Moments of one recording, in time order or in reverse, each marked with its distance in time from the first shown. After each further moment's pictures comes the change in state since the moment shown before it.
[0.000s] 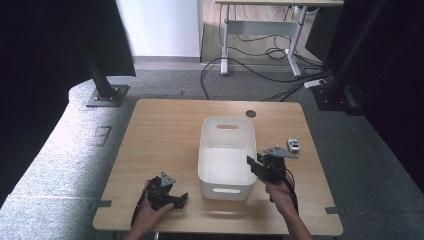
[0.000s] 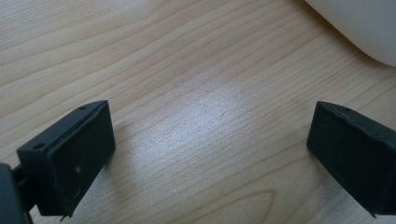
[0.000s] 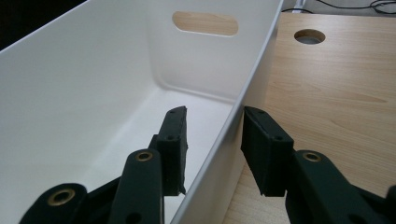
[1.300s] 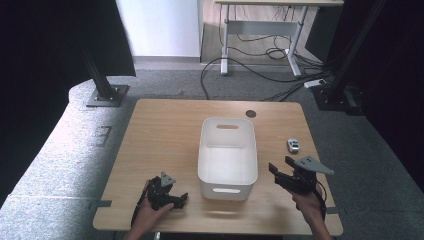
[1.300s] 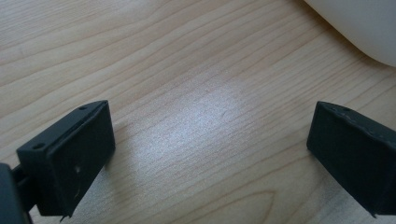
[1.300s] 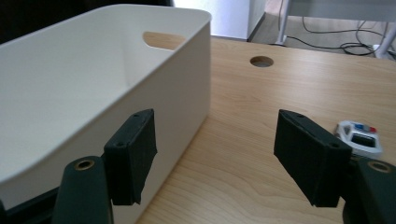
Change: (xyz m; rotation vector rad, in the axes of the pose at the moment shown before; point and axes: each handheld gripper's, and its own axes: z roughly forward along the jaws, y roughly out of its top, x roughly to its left) left arm 0.000 0.000 0.000 0.002 0.000 0.002; right arm -0.051 -0.022 -0.059 -0.130 -0.023 -0.065
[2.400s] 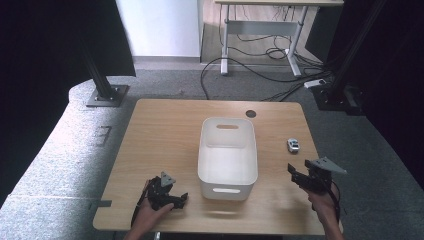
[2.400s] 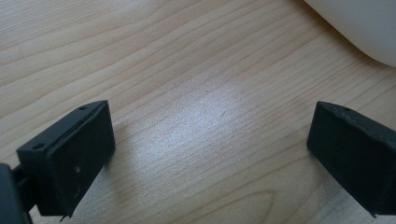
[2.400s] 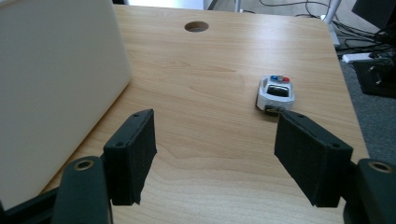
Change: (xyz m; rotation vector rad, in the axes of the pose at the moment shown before) left arm 0.000 0.000 0.000 -0.002 0.000 -0.002; right arm -0.059 -0.027 0.003 0.083 -0.162 0.046
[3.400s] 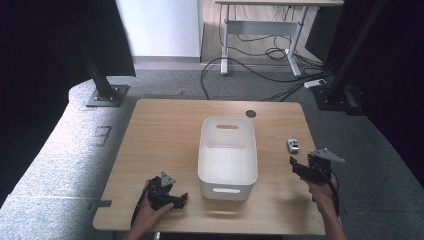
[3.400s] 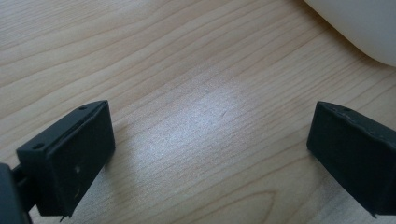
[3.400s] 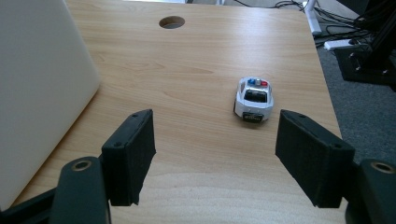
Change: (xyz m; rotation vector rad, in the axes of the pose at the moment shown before) left arm 0.000 0.000 0.000 0.000 -0.002 0.004; right arm -0.012 0.016 0.021 0.050 -0.070 0.029
